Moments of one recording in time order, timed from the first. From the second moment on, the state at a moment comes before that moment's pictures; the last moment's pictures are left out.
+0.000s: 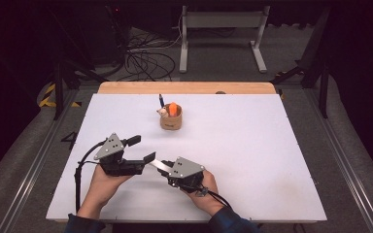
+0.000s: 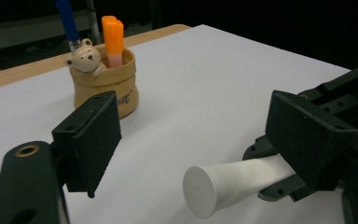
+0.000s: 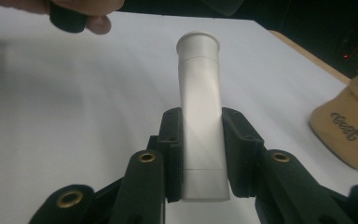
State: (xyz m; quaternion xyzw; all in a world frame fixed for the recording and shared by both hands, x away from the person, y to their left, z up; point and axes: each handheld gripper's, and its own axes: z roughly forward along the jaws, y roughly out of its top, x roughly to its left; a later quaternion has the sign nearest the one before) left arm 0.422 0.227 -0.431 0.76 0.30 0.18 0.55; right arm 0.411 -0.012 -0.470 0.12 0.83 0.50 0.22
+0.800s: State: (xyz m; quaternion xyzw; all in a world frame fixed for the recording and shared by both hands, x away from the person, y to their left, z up) left arm 0.440 0.174 -0.421 0.75 0.27 0.14 0.59; right arm 0.416 -0.060 -0.456 0.18 0.77 0.55 0.27
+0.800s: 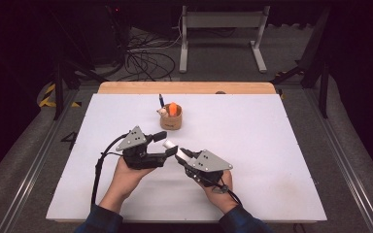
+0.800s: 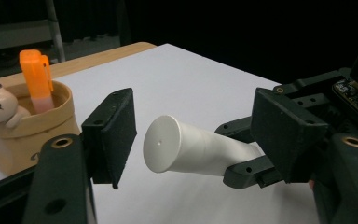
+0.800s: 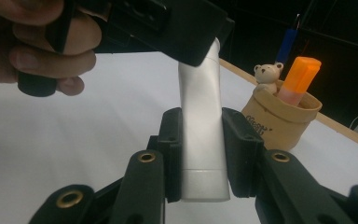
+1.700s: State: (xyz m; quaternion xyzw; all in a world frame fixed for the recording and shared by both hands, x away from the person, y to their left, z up) left arm 0.441 0.170 -0.425 0.76 0.26 0.12 0.59; right arm 0.412 -0.064 -0.453 0.17 0.74 0.58 0.29
